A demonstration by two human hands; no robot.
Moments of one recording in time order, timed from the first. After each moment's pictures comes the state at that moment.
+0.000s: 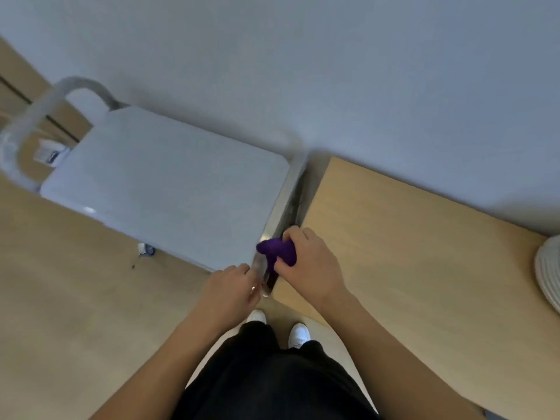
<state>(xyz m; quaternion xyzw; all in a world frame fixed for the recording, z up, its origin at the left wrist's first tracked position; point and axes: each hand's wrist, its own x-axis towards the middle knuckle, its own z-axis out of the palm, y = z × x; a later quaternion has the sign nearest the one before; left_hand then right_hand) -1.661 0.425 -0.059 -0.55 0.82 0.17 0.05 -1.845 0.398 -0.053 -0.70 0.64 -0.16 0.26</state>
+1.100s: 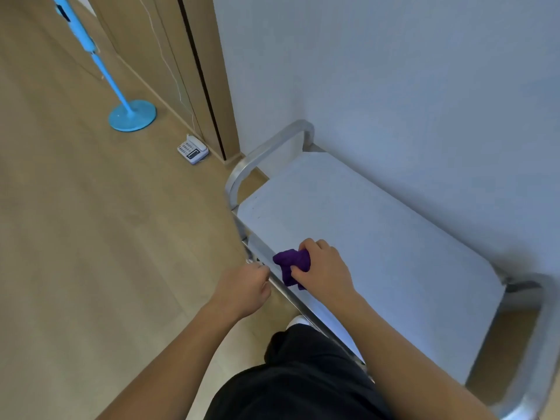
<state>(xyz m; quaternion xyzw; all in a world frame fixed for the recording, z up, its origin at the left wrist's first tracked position) -1.214 0.321 -0.083 -0.69 0.70 0.15 0.02 -1.389 0.246 -0.071 -0.79 0.54 -0.08 0.29</state>
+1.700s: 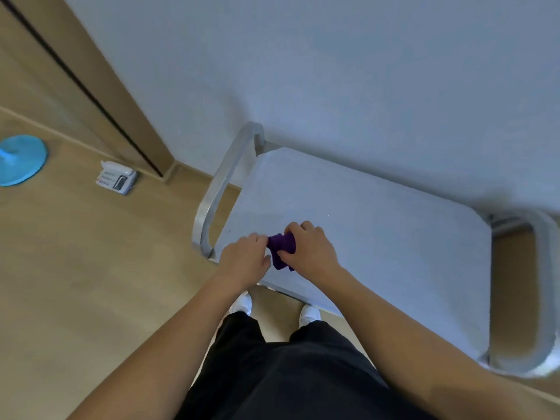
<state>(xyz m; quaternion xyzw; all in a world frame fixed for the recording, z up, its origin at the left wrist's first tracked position) -1.154 0.131 -0.108 -0.58 0.80 0.18 0.04 -1.318 0.135 -0.101 -0.68 0.68 -0.05 0.27</state>
